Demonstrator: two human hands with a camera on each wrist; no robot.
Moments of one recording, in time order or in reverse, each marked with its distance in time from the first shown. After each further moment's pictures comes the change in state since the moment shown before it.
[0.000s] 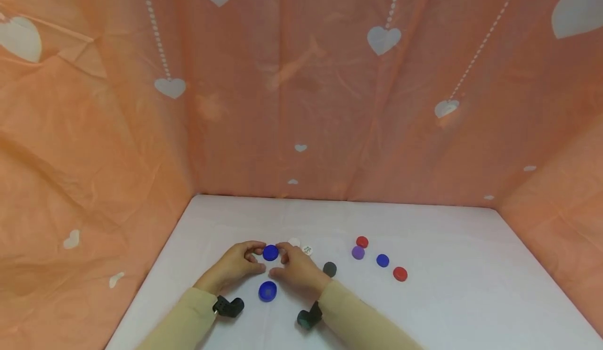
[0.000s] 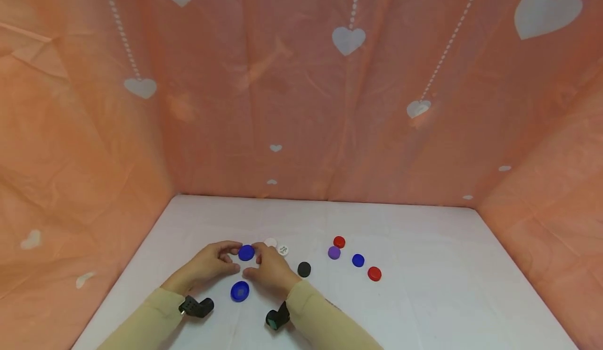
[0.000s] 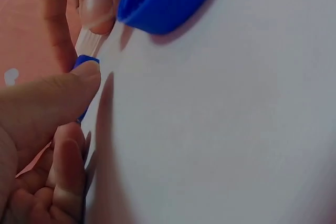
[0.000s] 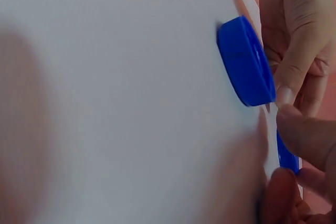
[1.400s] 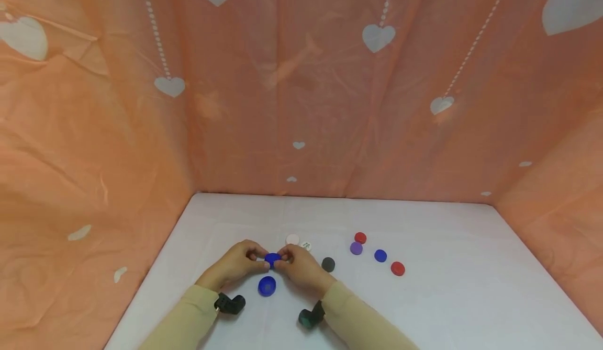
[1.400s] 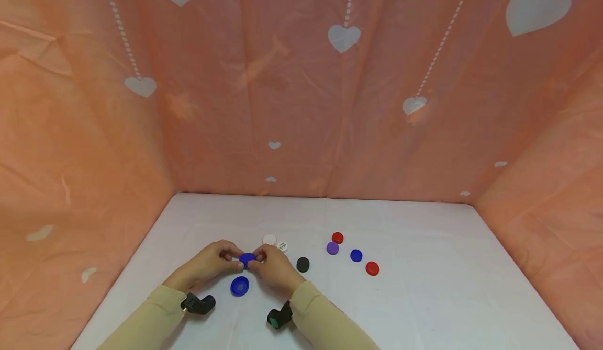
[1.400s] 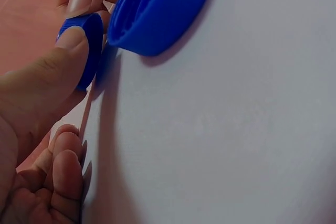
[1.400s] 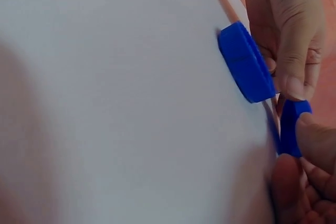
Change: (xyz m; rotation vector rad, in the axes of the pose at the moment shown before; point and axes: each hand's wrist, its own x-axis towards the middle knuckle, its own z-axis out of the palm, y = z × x) left_hand -0.011 0.006 0.005 0.087 -0.018 0.013; right_hand -0.010 0.011 0.000 0.130 0.027 -0.090
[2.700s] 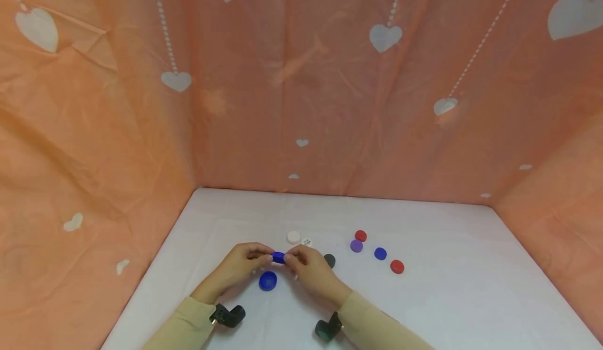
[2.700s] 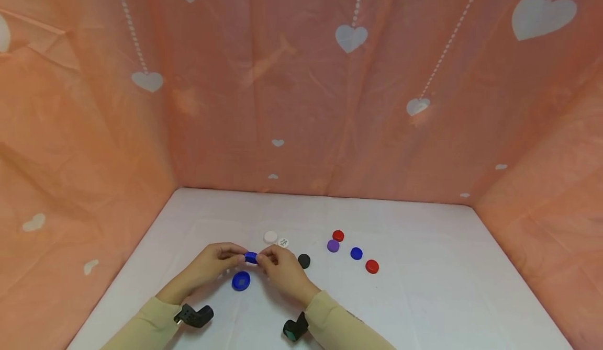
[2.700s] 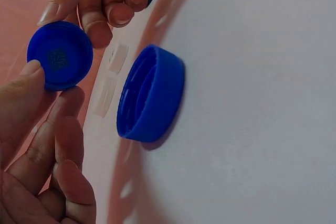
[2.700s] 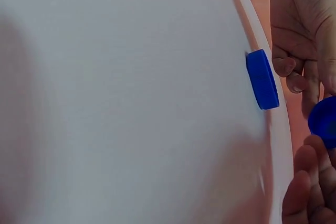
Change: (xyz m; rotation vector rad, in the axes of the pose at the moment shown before) left_hand -0.022 0.006 0.008 -0.171 -0.049 0.129; right_hand -0.031 -0.005 -0.010 0.126 0.056 -0.015
